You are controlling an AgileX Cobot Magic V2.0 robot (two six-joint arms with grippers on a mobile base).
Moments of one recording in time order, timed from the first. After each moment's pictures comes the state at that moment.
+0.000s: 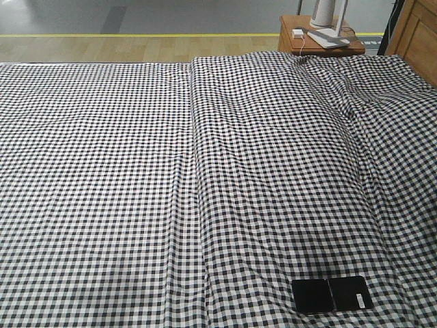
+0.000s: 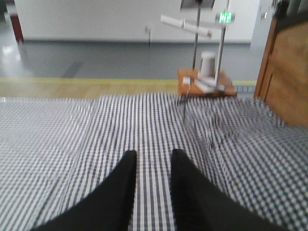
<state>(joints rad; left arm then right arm) 0.01 -0.01 0.03 -0.03 0.18 0.15 -0.01 0.77 -0.80 0.07 0.31 -0.08</state>
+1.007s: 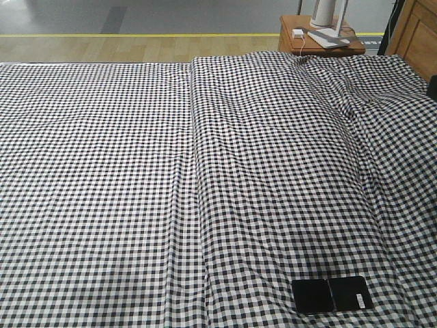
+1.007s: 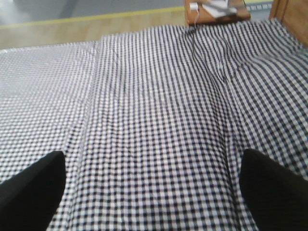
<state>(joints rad) 0.01 -0.01 0.03 -0.03 0.18 0.15 -0.02 0.96 -1.06 0.06 0.65 0.04</state>
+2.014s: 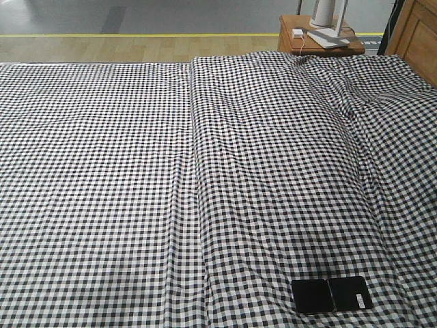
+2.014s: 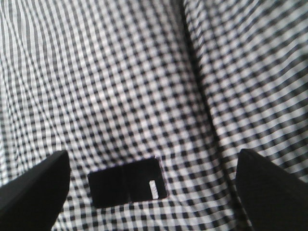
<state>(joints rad) 0.01 -0.01 0.03 -0.03 0.18 0.15 -0.70 1.90 -1.26 0.69 0.87 -0.76</state>
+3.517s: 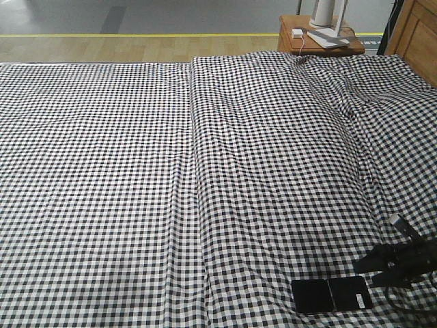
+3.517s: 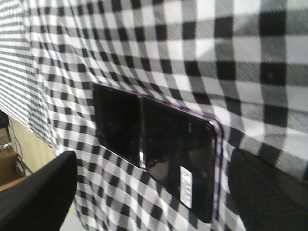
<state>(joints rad) 0.01 -0.01 0.03 -0.03 0.18 0.15 -0.56 2.75 -1.59 0.80 1.12 -1.10</state>
